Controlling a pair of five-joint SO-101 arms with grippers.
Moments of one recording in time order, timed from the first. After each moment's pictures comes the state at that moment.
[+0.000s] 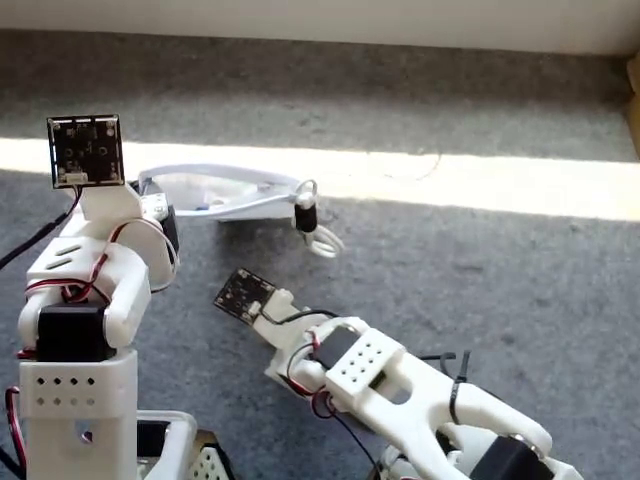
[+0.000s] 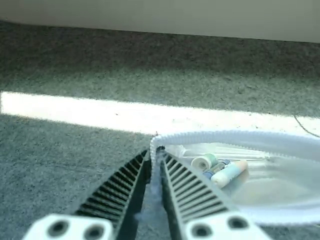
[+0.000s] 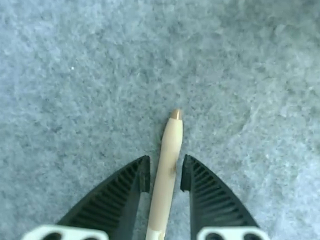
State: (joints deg) left arm -5.1 -48.3 38.7 60.4 8.5; right arm -51.1 -26.6 63.3 37.9 13.7
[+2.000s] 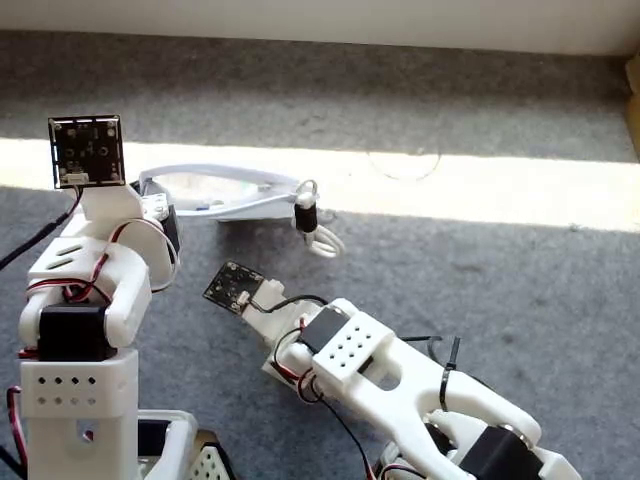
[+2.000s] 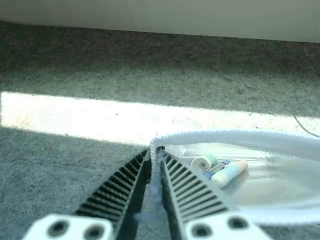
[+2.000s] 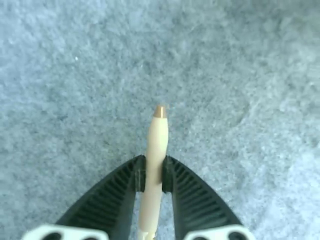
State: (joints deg) left arm -5.1 -48.3 38.7 60.4 8.5; right arm -51.1 -23.5 53.8 49.5 15.1
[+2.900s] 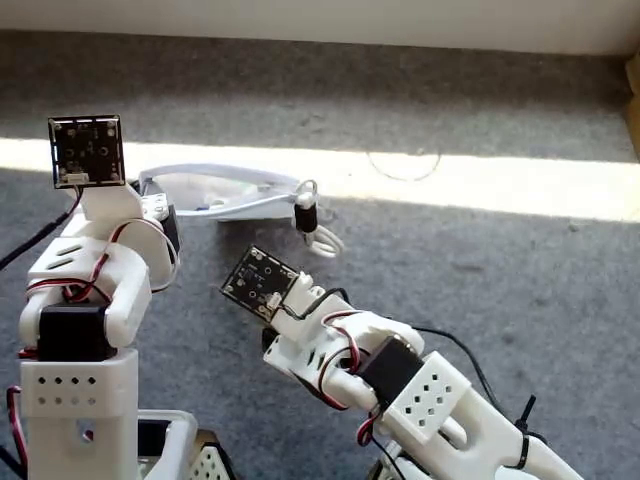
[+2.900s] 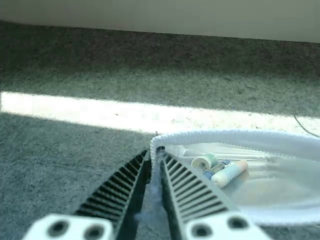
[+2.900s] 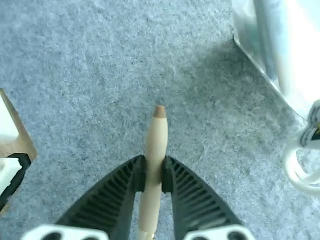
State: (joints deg) left arm -5.1 -48.3 38.7 60.4 8.5; right arm -50.9 -53.6 53.8 56.7 15.1
